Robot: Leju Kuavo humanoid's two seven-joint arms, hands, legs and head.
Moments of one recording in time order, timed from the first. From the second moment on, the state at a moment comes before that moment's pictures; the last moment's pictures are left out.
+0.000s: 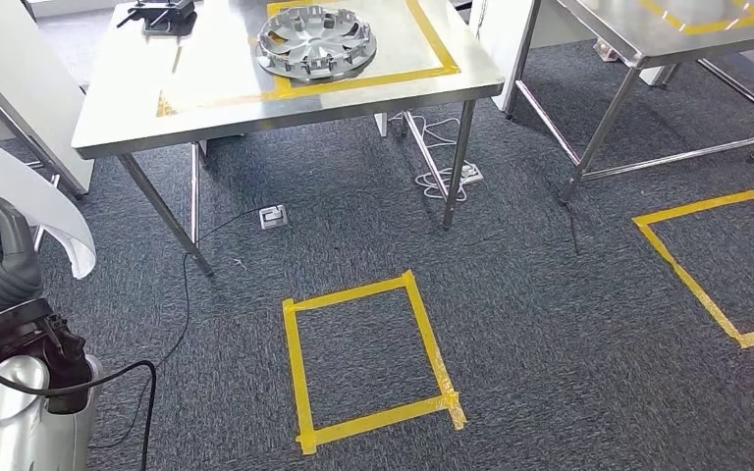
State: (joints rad) left arm -0.12 0.07 0.10 -1.73 0.10 0.26 -0.38; right arm -0.04 -0.07 0.52 -0.21 -0.10 -0.20 -0.01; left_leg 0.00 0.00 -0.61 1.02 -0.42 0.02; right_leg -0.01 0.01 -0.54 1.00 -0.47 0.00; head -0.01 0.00
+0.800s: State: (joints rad) left arm -0.12 0.07 0.11 -1.74 0.10 0.27 -0.38; right arm -0.04 -0.07 0.52 -0.21 -0.10 -0.20 -0.02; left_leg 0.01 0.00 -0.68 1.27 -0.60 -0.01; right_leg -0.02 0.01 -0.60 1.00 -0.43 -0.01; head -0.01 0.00
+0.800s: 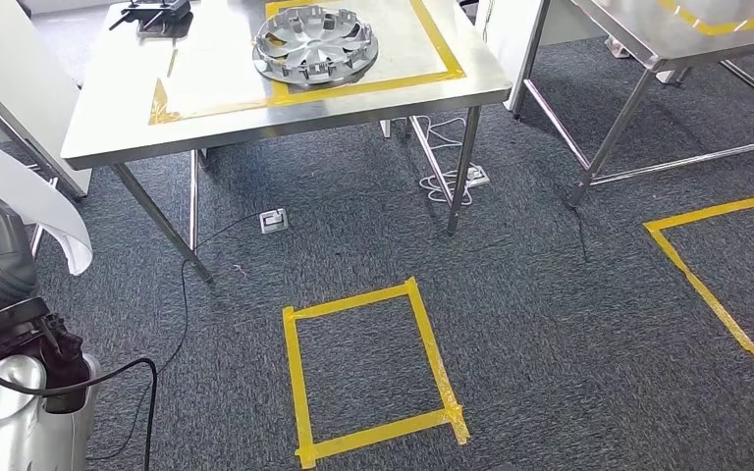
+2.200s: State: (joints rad) left arm -0.12 0.07 0.15 -1.75 0.10 0.26 -0.38; right arm -0.03 -0.06 0.52 -0.21 -0.11 -0.21 -0.02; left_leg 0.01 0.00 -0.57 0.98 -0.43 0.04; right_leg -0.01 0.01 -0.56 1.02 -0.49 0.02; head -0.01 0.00
